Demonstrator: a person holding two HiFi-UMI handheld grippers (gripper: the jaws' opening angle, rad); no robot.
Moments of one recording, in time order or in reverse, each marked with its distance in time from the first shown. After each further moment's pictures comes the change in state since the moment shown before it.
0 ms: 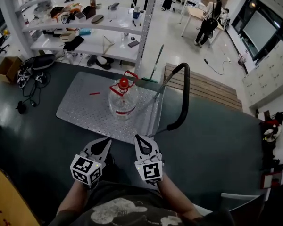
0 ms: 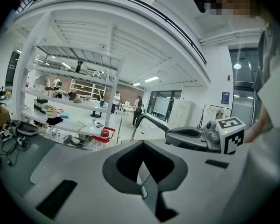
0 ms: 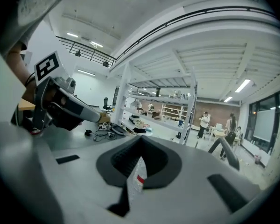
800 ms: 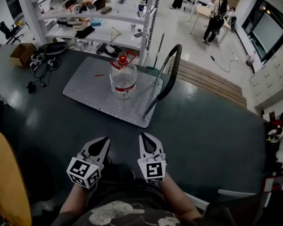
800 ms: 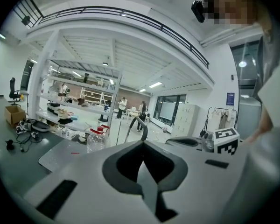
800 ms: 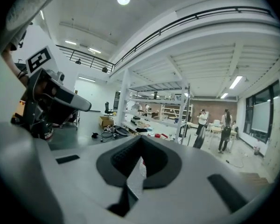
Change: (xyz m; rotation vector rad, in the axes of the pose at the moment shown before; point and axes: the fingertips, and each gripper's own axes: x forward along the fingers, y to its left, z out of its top) left arm -0.108 -0.208 -0.059 -0.023 -0.080 0.121; right arm -0.227 0.017 -0.042 0.078 -0.029 0.006
